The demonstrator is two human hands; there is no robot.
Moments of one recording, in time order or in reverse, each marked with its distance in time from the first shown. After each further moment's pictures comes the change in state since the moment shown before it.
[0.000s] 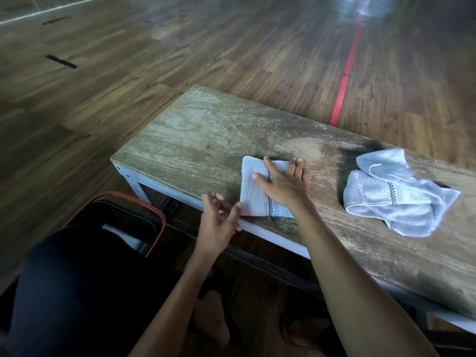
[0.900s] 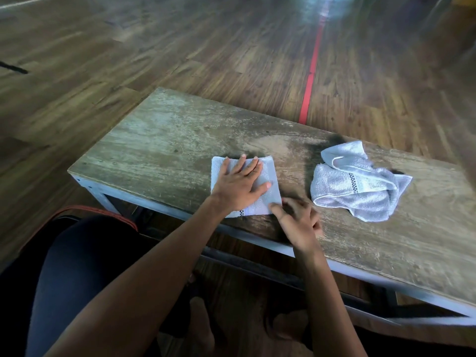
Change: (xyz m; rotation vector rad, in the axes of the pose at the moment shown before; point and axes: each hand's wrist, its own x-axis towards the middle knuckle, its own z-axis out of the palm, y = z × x) left_hand 0.094 0.012 0.092 1.300 -0.572 0.382; right_hand -0.102 0.055 0.010 0.863 0.131 0.320
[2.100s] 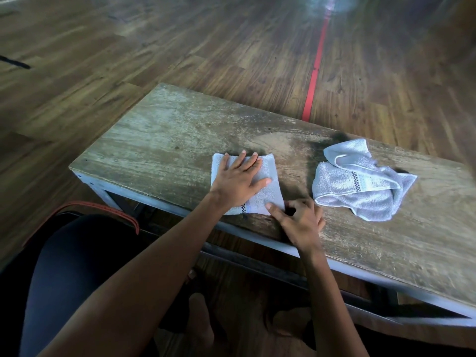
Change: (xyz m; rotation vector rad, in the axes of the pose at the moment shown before) left_hand 0.004 -0.007 0.003 -0.002 0.049 0.020; right_hand 0.014 0.017 0.001 -0.207 0.099 -0.130
